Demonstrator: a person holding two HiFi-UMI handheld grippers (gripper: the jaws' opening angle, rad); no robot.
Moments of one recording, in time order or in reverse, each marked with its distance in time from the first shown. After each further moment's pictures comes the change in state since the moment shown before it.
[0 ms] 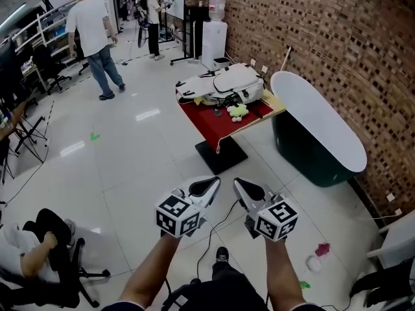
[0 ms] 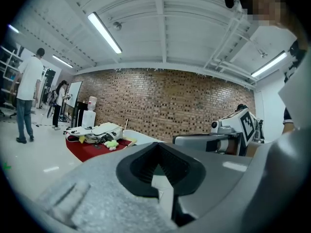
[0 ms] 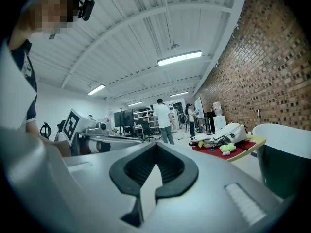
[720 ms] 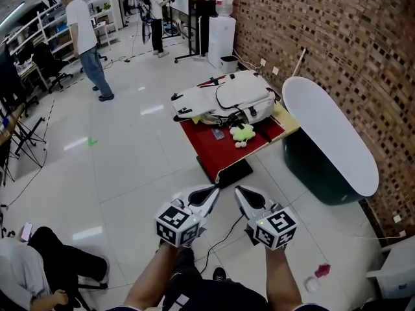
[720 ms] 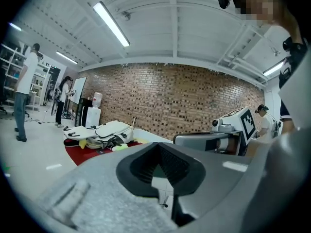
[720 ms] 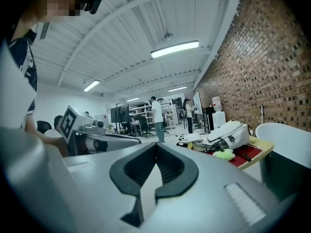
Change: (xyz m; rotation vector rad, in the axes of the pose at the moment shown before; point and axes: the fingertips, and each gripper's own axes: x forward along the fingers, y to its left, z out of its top) left arm 0.129 0.131 0.020 -0.032 0.028 0.073; right arm 0.115 -0.150 0.007 0.005 0.061 0.012
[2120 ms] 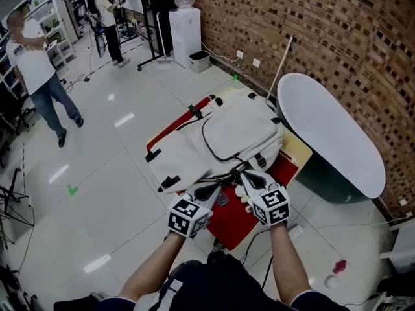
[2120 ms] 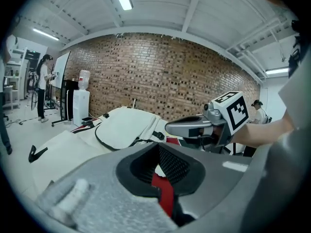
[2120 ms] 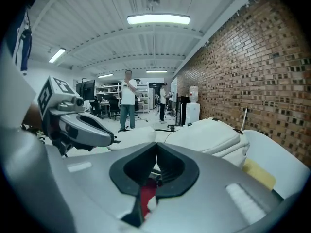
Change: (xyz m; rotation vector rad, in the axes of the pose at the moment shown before) left arm 0.254 0.286 0.006 0.028 0.260 -0.165; right arm 0.273 -0.306 -0.005 -0.074 0.234 -0.325
